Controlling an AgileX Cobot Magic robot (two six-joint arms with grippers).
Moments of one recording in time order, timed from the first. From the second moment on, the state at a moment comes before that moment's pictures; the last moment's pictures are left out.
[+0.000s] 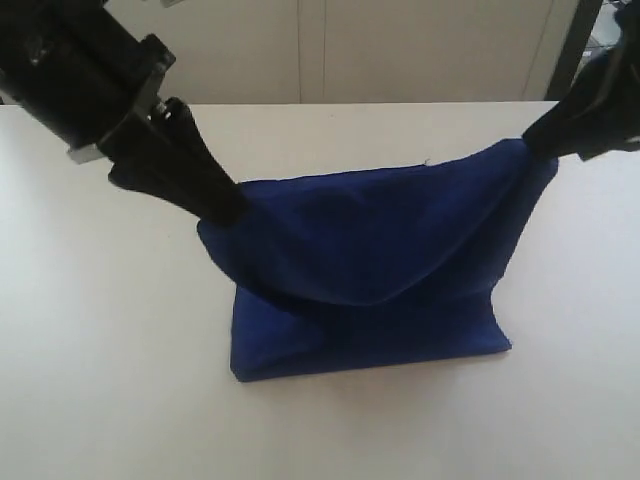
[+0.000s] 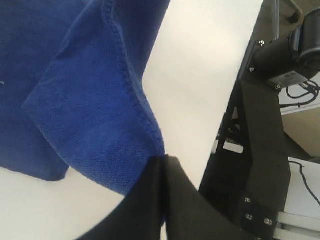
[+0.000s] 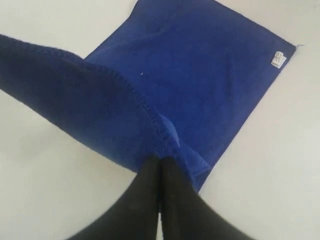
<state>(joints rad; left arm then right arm) -0.50 1.40 -1.34 -0.69 1.32 0.67 0.01 1.17 -1.20 0.43 1.14 -0.67</state>
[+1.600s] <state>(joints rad) -0.67 1.45 -1.29 -0.14 1.02 0.49 0.01 1.25 -1.01 0.36 0.70 -0.79</state>
